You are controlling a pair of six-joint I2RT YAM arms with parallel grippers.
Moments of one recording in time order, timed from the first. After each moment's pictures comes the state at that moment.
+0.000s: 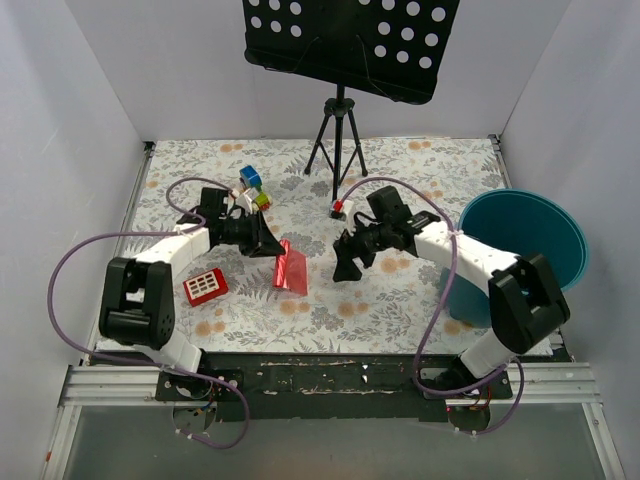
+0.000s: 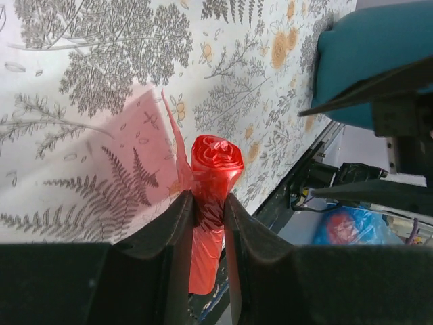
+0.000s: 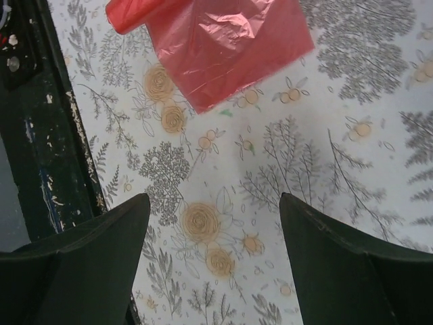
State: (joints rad) left arm -0.16 1.61 0.98 -0.34 0.83 -0.42; right arm 0.61 1.52 1.07 -0.44 -0.64 -0.22
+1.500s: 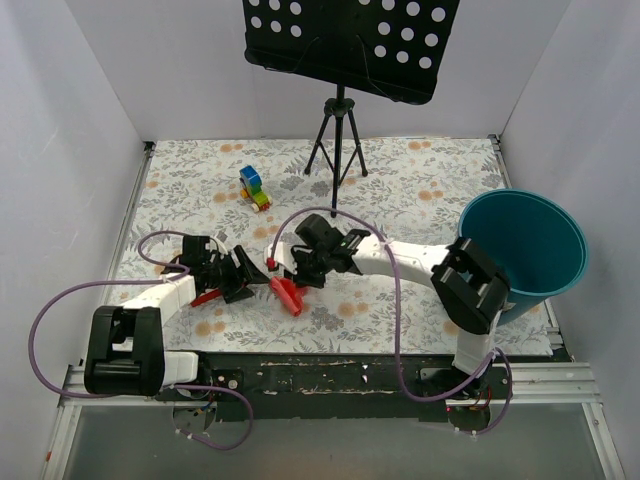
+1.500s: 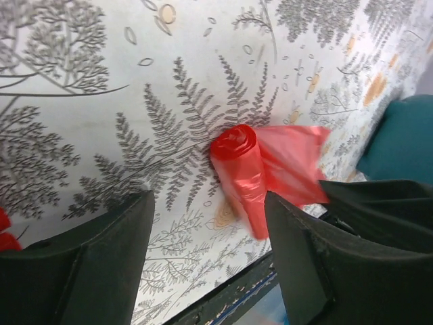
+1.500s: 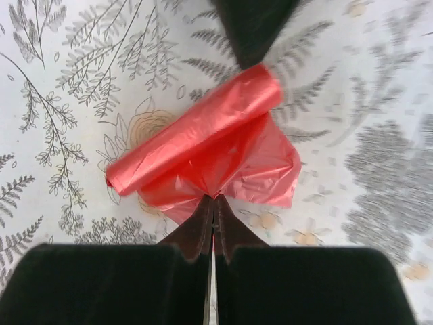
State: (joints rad) left arm -0.05 1.29 0.50 -0.21 0.56 -0.62; right arm 0.98 1.86 1.24 -0.32 -0.42 -0.58
